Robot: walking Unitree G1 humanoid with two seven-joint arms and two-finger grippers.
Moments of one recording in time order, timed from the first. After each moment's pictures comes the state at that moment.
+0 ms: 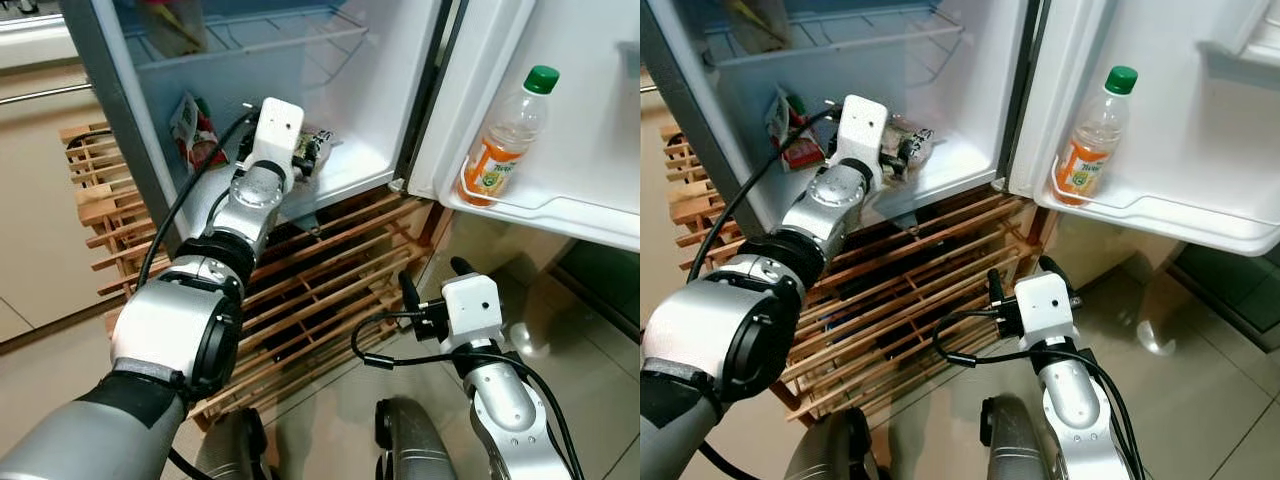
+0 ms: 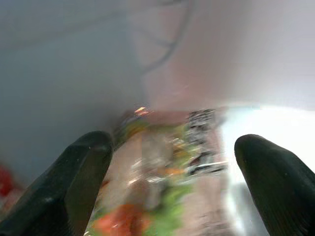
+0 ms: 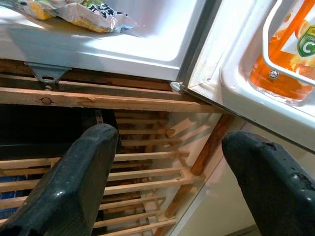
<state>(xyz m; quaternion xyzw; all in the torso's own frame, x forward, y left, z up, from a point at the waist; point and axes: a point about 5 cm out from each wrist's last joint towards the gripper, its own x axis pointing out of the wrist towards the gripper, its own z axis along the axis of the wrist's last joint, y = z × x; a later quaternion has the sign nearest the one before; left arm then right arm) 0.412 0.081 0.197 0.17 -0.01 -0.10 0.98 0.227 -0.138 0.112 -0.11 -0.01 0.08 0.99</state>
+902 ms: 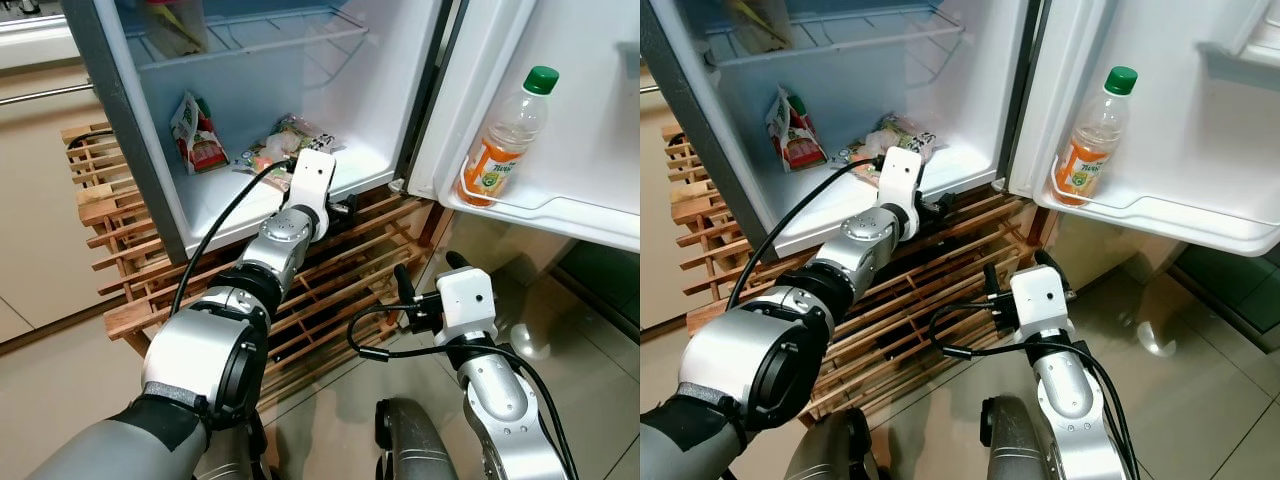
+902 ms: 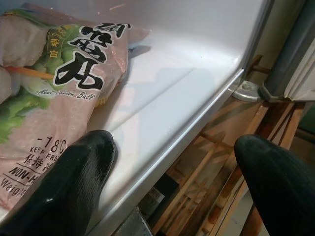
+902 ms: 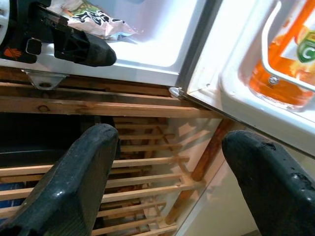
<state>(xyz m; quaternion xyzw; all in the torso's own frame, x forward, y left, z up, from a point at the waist) 0.394 0.058 0.147 0.05 0.11 -0.17 0.98 0.234 -0.134 0.111 -0.11 -0.01 0.08 0.99</state>
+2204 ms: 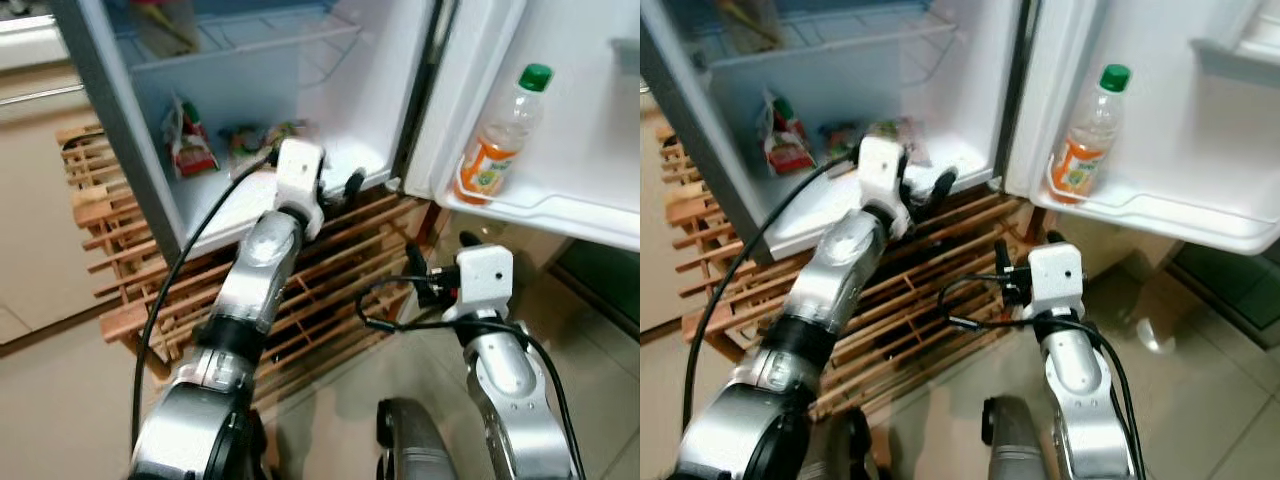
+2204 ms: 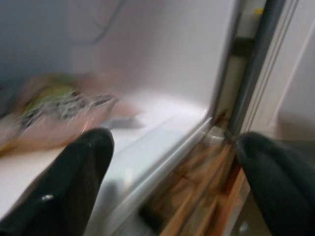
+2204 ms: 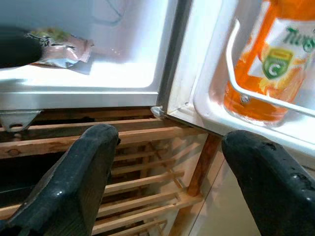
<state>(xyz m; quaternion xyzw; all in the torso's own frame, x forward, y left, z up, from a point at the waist) 0.342 0.083 0.151 -0.01 -0.01 -0.21 0.98 0.253 -0.146 0.126 -0.06 -0.03 0.05 1.00</state>
